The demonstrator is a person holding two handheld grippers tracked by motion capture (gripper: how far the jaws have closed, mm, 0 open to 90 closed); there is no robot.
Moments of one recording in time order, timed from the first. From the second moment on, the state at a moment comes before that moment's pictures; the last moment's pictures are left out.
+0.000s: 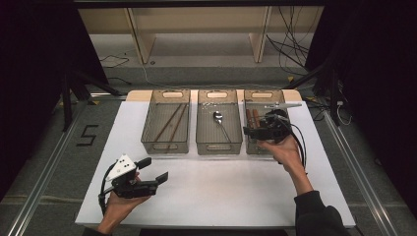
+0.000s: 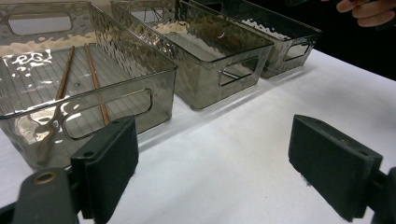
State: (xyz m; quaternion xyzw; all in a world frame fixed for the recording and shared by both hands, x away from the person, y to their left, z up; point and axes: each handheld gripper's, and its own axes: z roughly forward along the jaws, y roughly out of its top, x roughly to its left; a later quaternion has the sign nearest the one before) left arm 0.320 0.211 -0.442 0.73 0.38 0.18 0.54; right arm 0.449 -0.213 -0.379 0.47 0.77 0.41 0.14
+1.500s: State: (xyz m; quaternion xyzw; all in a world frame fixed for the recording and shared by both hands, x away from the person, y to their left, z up) left arm 0.319 0.208 -0.443 0.74 0.38 0.16 0.53; right arm 0.344 -0.204 -0.420 0.38 0.77 0.50 0.13
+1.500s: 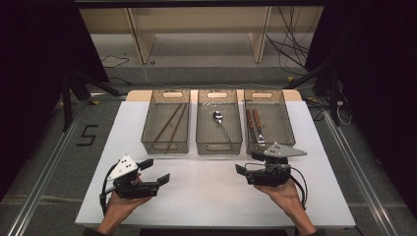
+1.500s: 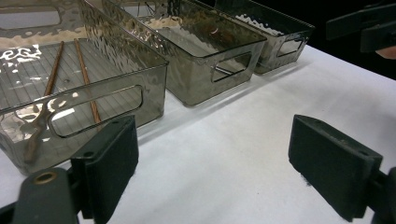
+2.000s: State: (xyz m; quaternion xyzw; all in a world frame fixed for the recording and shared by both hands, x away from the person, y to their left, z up) left arm 0.318 0.206 -0.443 0.74 0.37 0.16 0.53; right arm 0.316 -0.223 -0.437 0.39 0.76 0.50 0.14
